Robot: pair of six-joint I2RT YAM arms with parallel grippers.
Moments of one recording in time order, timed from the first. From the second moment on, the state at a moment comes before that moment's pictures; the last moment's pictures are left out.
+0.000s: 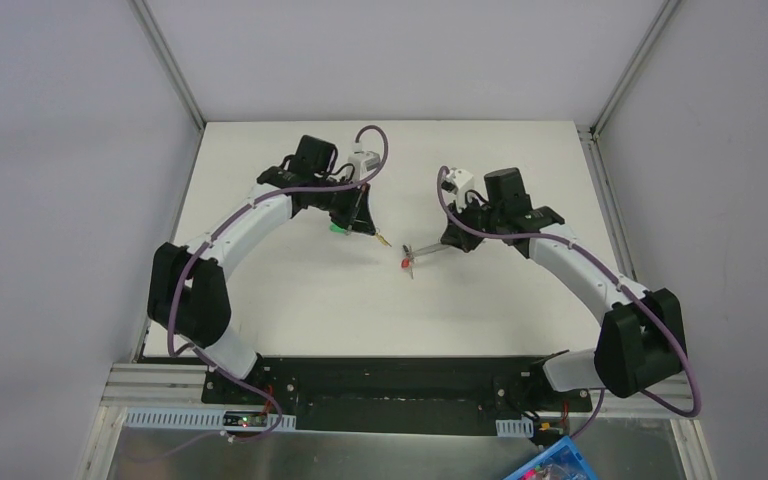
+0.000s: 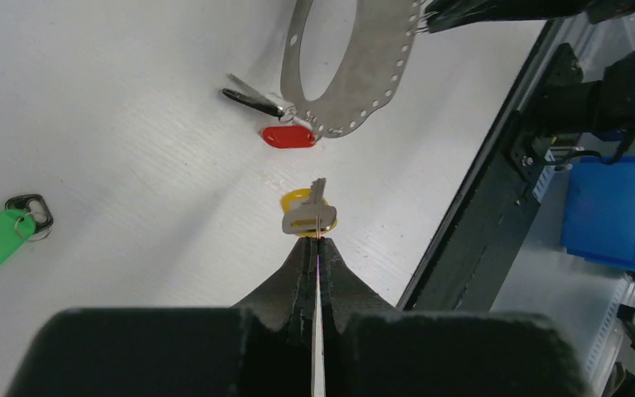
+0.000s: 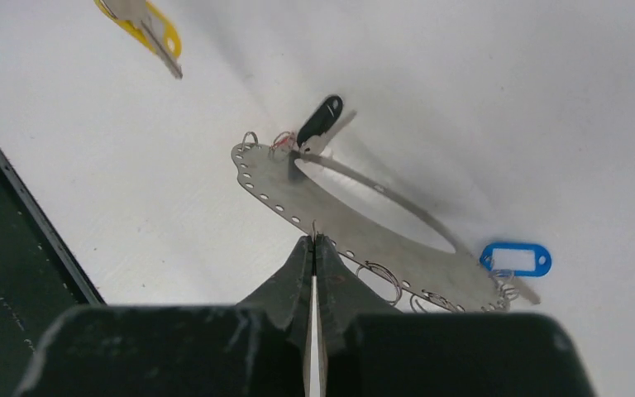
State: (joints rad) left arm -0.41 1.62 1.30 -0.58 0.68 0.00; right arm 0.42 1.38 1.00 -0.44 -0.47 -0.22
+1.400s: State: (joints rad) left arm -0.58 1.65 1.56 -0.68 0.72 -0.13; right arm 0.42 1.33 1.06 -0.24 -0.86 -0.04
